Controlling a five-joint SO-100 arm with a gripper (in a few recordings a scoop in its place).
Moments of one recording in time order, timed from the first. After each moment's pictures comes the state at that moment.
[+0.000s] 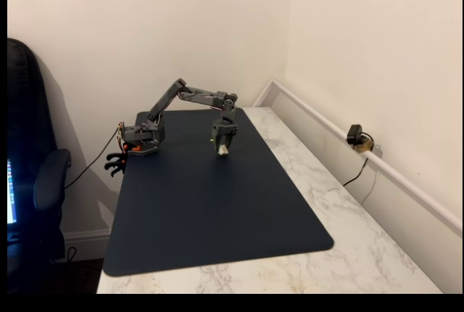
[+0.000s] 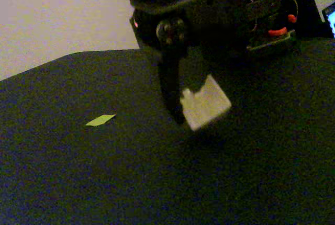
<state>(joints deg) -22.9 49.7 54.1 93.5 45.5</state>
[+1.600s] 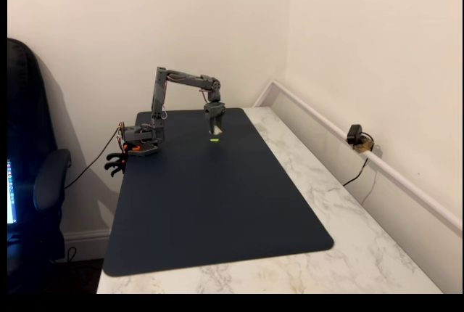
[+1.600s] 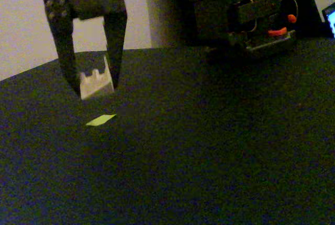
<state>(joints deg) 6.3 75.3 92.5 72.2 35.9</state>
